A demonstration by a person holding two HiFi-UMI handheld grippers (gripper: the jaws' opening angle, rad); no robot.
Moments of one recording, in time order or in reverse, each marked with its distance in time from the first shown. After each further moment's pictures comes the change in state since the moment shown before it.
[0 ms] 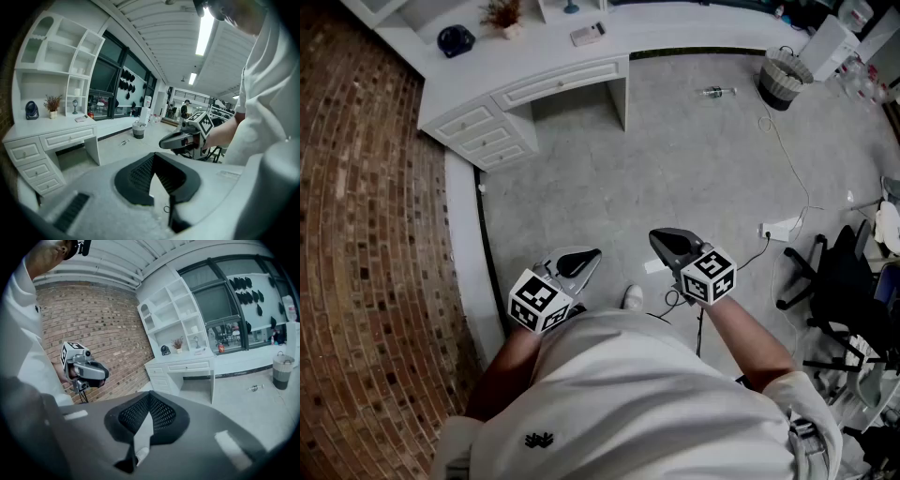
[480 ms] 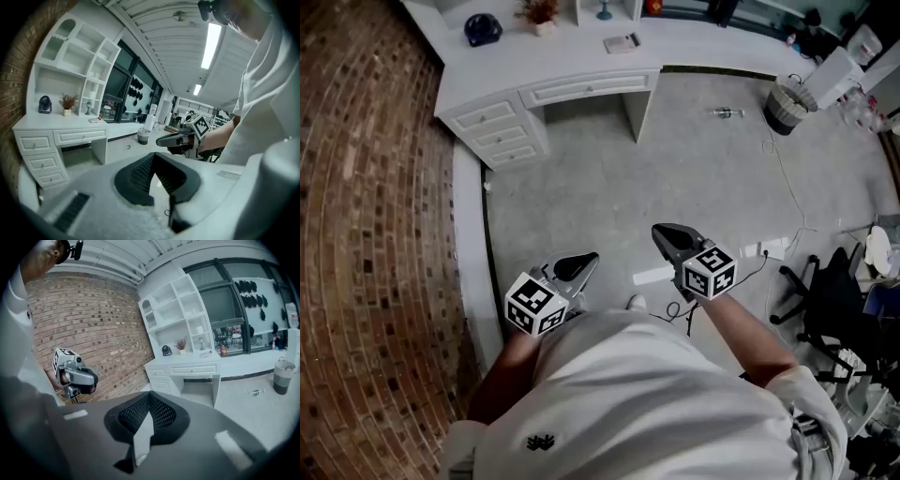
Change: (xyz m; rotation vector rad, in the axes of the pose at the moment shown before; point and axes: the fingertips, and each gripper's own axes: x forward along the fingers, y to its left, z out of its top) left arm -0.100 0.071 -0.020 -0.074 -0.086 0.017; right arm 0.096 0.051 0.039 -0.014 0.011 -0.048
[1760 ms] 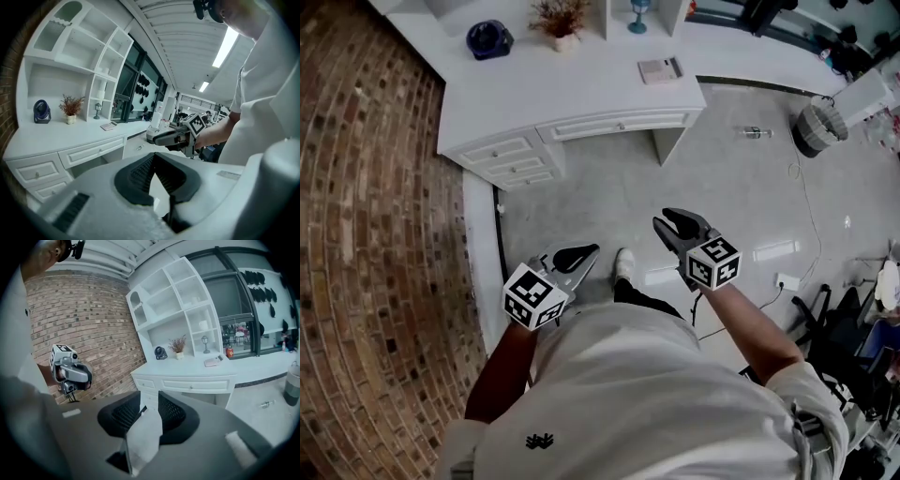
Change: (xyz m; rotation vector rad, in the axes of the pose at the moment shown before) left arm 0.057 0.268 0.107 0.013 0.059 0.008; right arm 0.230 -0.145 0.138 0.015 0.012 0.010
